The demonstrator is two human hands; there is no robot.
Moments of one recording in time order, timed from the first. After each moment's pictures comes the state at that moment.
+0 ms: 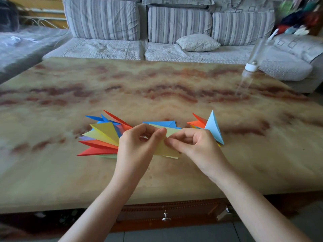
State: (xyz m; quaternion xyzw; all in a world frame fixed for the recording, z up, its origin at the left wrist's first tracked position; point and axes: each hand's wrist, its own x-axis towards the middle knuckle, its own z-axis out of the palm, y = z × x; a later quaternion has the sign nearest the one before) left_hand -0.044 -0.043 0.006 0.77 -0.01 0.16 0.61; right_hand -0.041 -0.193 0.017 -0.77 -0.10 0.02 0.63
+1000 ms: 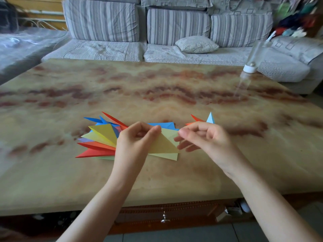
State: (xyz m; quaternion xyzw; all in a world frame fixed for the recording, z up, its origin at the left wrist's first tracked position) left_hand -0.042 -0.043 0.012 0.75 0.02 0.15 0.65; right_hand -0.041 -0.217 0.036 -0.77 -0.10 0.02 0.63
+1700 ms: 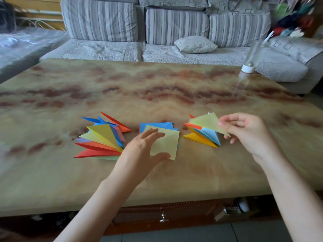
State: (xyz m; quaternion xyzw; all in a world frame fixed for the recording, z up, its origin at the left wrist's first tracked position) left_hand -0.032 -0.039 -0.010 0.94 -0.14 0.09 0.30; right_hand -0.012 -0.289 0.032 -0.82 0.06 -0.11 0.56
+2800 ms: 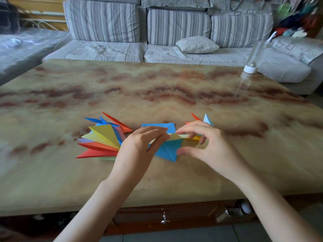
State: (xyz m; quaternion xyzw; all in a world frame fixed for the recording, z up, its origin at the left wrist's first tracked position) left_hand -0.032 -0.036 -0.004 0.87 -0.18 0.21 0.40; right_hand -0.032 -0.228 0.018 -0.87 -0.21 -0.10 0.43
